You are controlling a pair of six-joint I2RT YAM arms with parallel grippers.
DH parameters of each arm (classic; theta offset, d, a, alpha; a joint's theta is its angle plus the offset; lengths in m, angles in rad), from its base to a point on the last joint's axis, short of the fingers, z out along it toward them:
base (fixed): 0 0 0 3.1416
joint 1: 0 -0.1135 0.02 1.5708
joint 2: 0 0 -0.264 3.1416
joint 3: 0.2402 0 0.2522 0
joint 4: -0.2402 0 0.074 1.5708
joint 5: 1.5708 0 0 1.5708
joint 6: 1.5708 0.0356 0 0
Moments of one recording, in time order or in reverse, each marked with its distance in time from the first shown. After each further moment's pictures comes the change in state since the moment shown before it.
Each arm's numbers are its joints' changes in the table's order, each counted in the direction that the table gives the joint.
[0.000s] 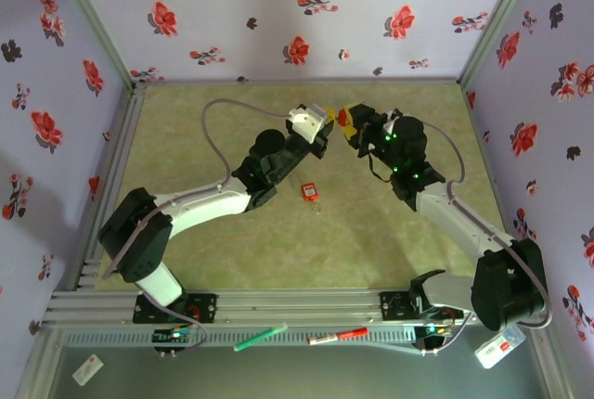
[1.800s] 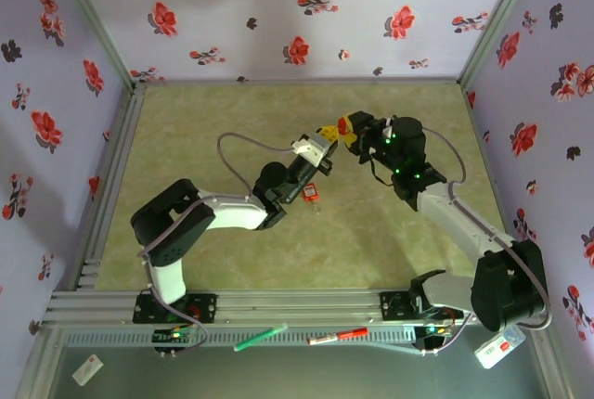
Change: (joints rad) left arm 0.071 0.199 -0.133 0.519 -0.066 0.066; right arm 0.014 -0.007 -0.002 -0.095 -0.034 0.021
